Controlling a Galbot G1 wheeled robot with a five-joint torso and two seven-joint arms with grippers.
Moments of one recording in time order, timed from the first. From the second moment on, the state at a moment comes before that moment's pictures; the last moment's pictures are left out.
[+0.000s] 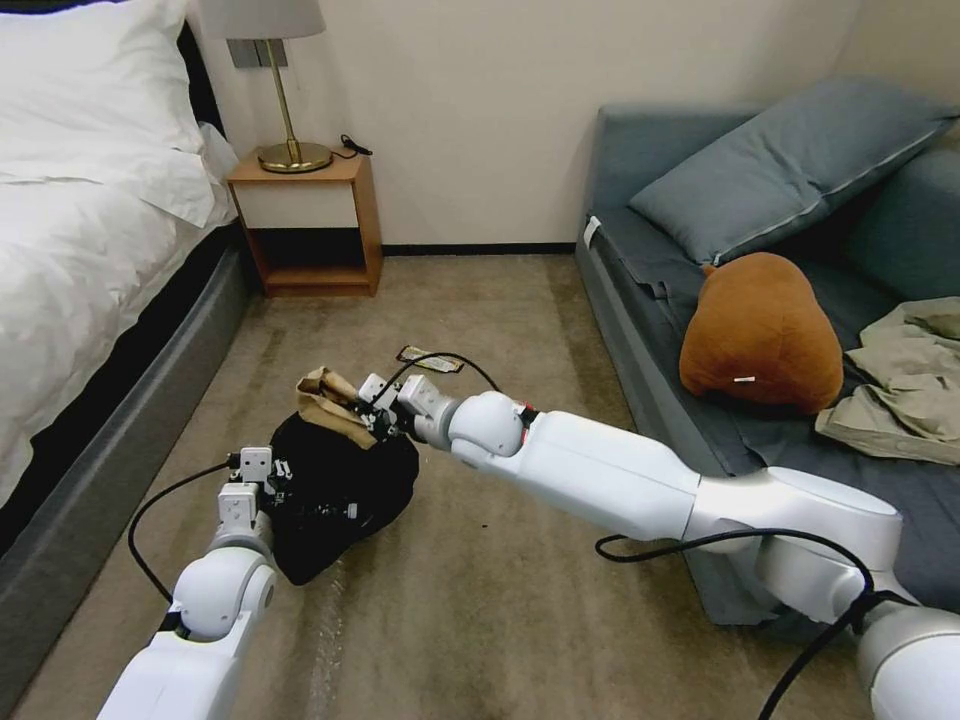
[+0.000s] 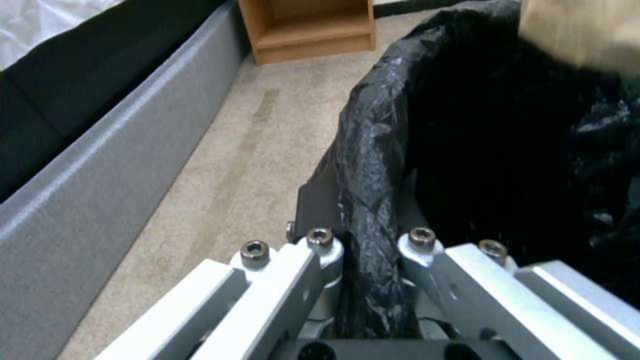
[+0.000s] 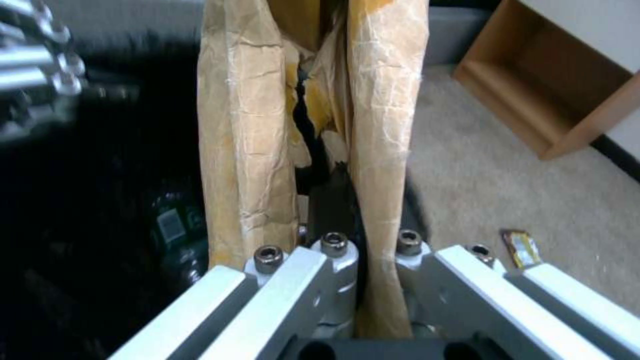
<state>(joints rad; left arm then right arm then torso) 1.24 -1.17 -0.50 -1.77 -0.26 0.31 -0.25 -0.13 1.32 -0.86 1.30 0.67 -0.26 -0.02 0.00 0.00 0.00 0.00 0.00</state>
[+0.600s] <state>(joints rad) 1.26 -1.19 -0.52 -1.77 -0.26 0.31 -0.24 -0.21 1.35 -0.87 1.28 0.62 -0.25 0.08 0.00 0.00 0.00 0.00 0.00</state>
